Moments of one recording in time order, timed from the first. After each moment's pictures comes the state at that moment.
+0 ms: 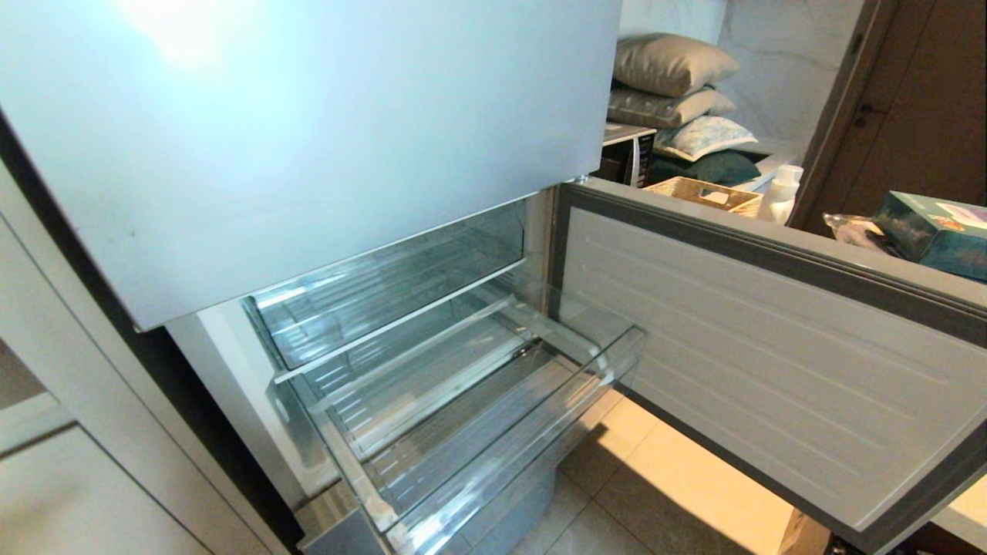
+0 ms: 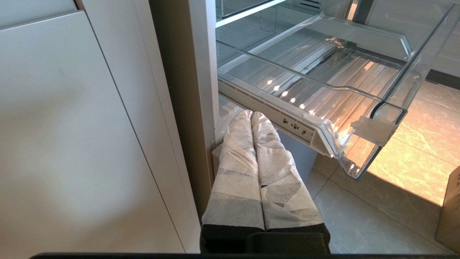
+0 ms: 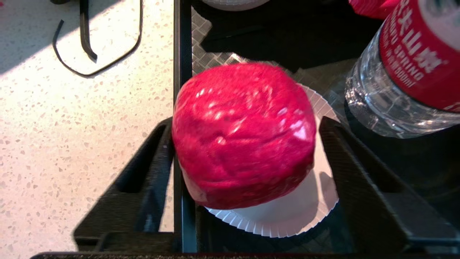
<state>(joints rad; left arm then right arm) 0.00 0.00 0.00 0.00 0.00 0.00 -0.96 2.20 -0.85 -0.79 0.20 0.08</state>
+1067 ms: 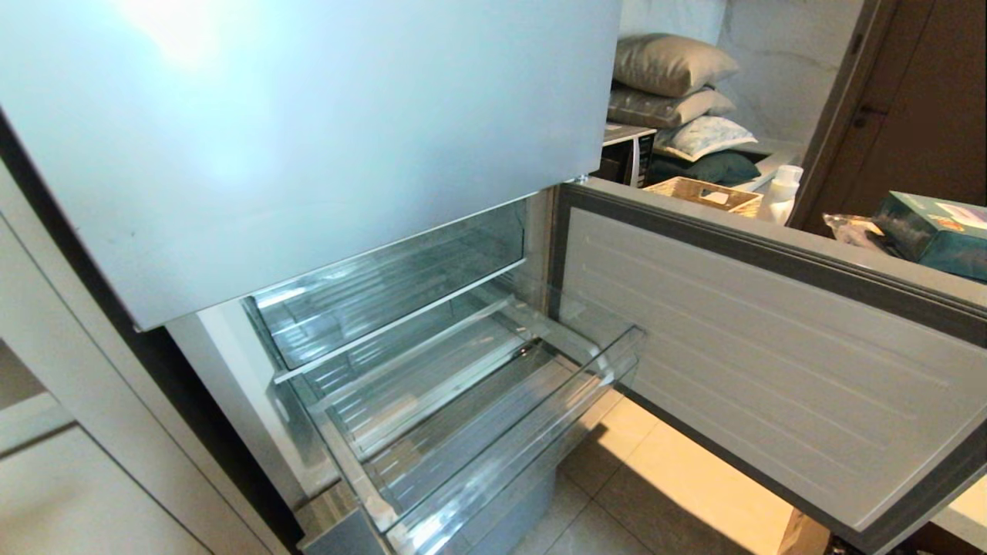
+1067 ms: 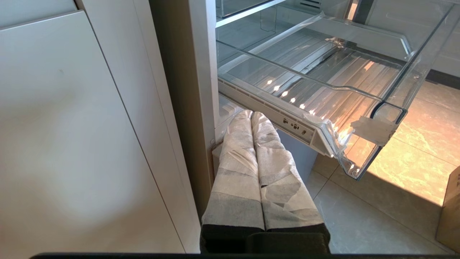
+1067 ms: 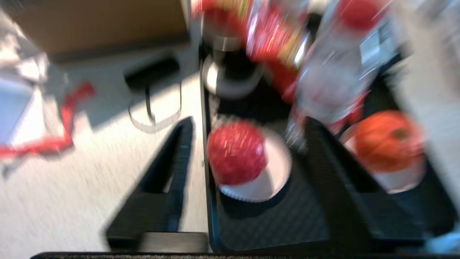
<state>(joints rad) 0.00 0.00 0.00 0.00 0.00 0.00 -0.96 1.70 -0.62 -0.79 0.10 0.09</state>
